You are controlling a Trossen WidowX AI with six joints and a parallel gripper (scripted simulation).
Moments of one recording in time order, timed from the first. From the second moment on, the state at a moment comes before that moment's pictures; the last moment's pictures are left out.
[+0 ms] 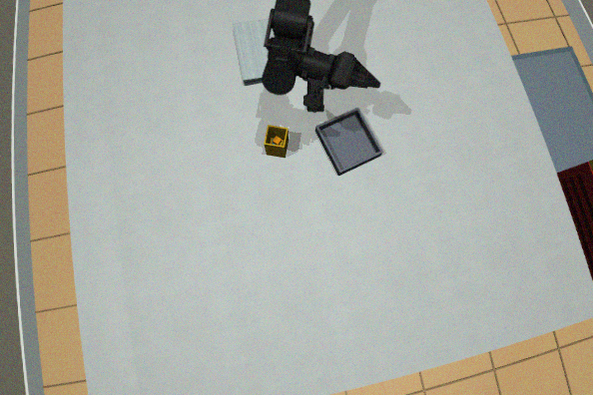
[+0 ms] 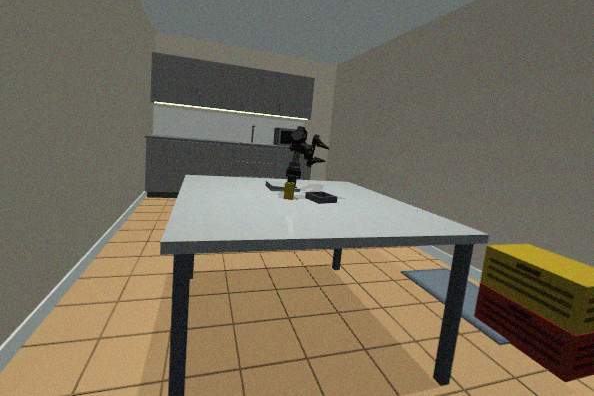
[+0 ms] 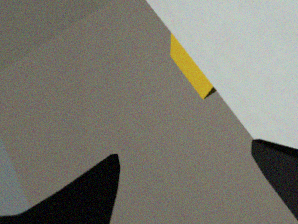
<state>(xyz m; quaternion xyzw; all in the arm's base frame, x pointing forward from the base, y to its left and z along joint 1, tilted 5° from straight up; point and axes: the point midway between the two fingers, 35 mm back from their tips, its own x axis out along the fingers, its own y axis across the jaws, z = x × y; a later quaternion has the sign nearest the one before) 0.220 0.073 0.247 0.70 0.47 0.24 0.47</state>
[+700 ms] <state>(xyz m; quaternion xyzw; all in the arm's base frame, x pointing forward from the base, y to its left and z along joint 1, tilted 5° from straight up) 0.212 0.010 0.172 0.40 0.35 0.04 0.84</state>
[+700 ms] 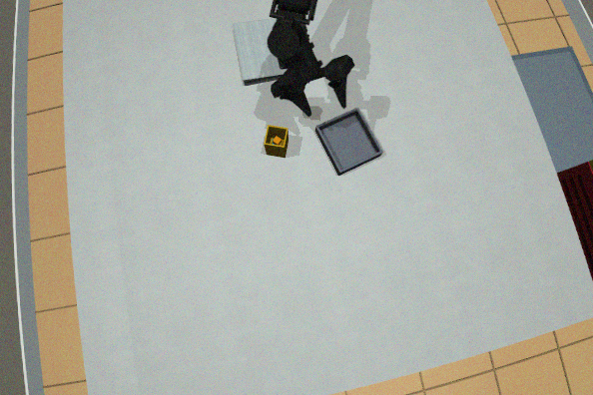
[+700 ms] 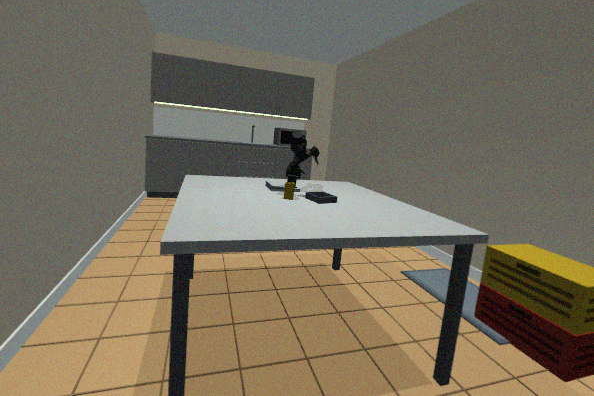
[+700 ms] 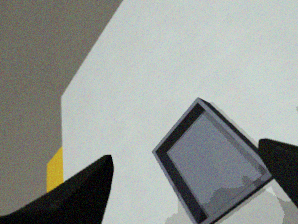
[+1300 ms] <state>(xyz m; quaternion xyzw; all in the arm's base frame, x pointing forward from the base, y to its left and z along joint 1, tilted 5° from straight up) 0.181 -0.066 0.147 0.11 0.31 -0.16 0.93</state>
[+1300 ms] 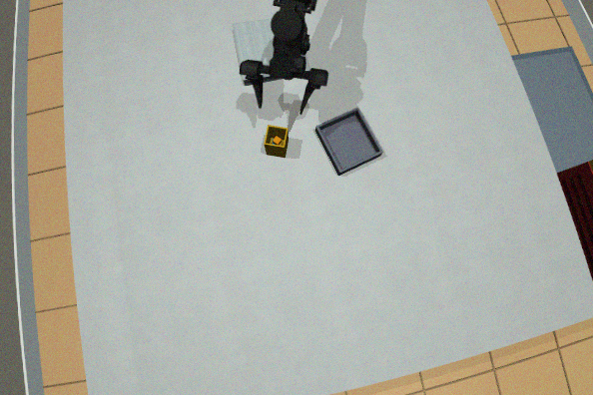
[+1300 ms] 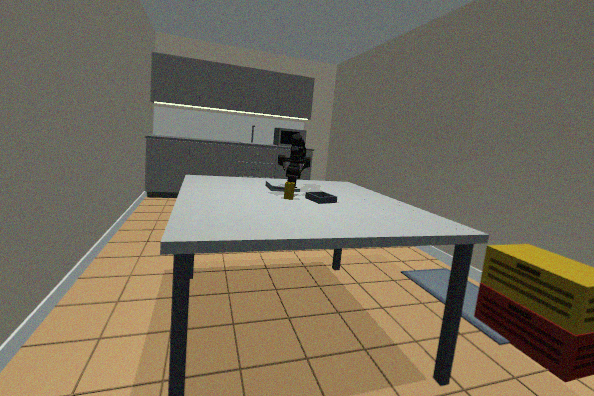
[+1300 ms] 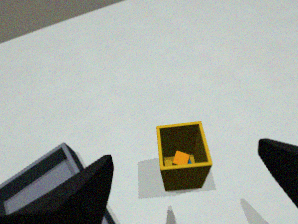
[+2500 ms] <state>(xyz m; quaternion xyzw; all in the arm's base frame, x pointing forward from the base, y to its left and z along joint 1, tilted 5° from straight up) 0.195 -0.067 0.076 0.10 0.30 -0.17 0.93</state>
